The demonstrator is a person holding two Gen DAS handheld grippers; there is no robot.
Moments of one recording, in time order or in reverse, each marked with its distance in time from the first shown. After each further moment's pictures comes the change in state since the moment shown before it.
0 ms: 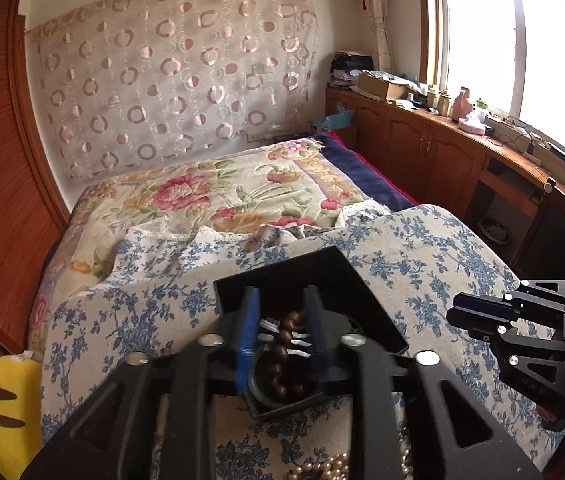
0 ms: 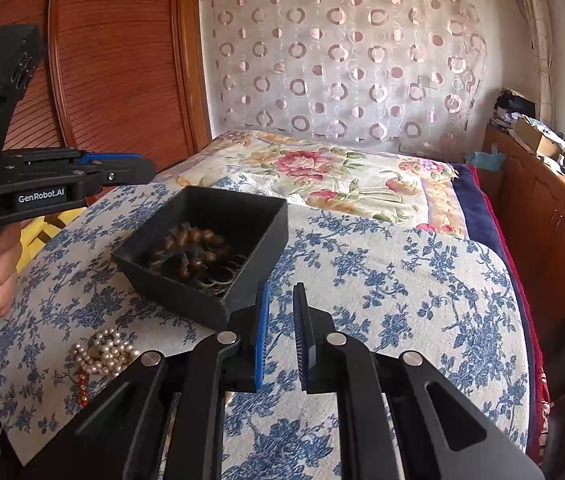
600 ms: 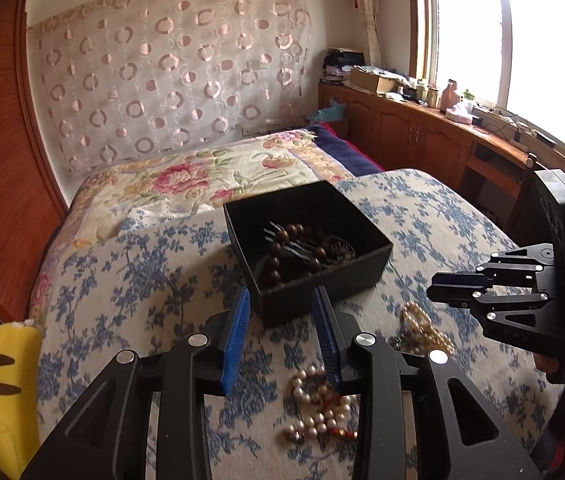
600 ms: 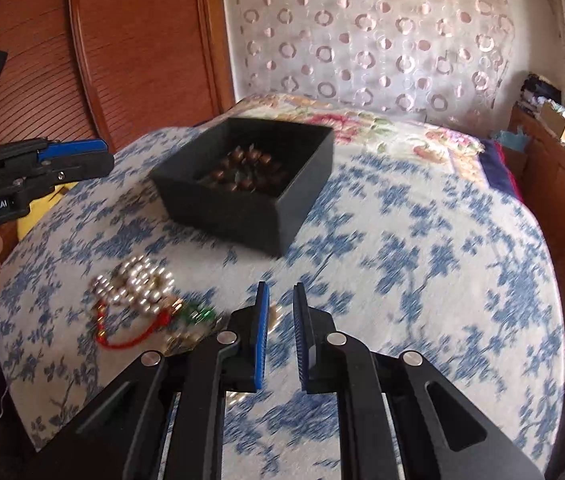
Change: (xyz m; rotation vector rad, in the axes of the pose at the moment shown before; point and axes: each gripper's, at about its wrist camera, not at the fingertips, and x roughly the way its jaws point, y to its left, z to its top) left arm -0.044 0.005 -0.077 0.006 0.010 -0.032; right arm 0.005 0.027 -0.045 -0.032 0.133 0.090
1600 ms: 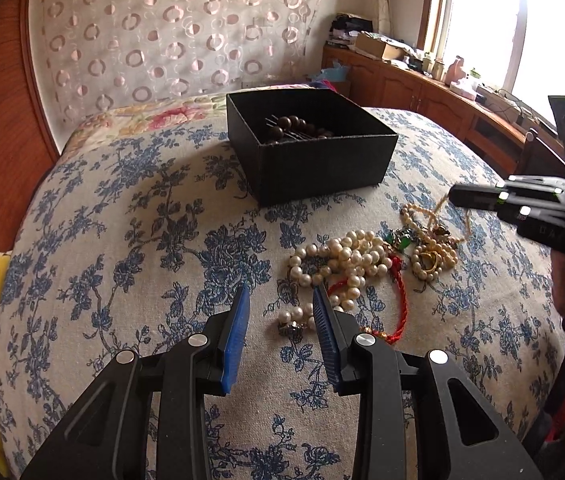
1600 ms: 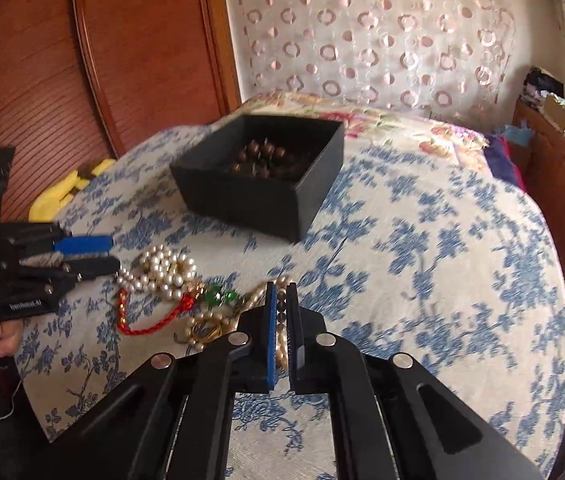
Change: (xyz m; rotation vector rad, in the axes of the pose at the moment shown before) left arm 0.011 0.002 -0.073 -0.067 0.144 -0.037; right arm -0.017 0.005 -0.007 0.018 -0.020 0.019
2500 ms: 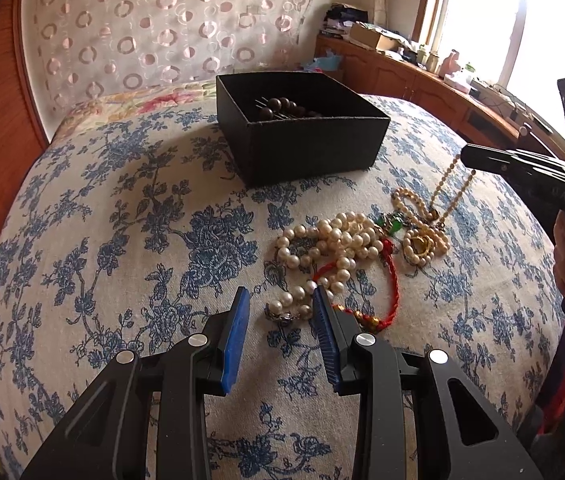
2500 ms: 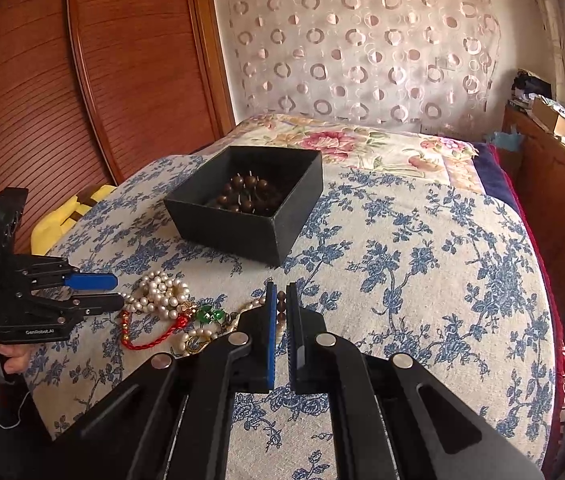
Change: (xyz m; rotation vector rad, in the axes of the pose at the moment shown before) left arm 0.005 -0.003 -0.005 -0.004 0.046 -0.040; right arm -0.021 -0.012 0.005 0.029 -0.065 -0.008
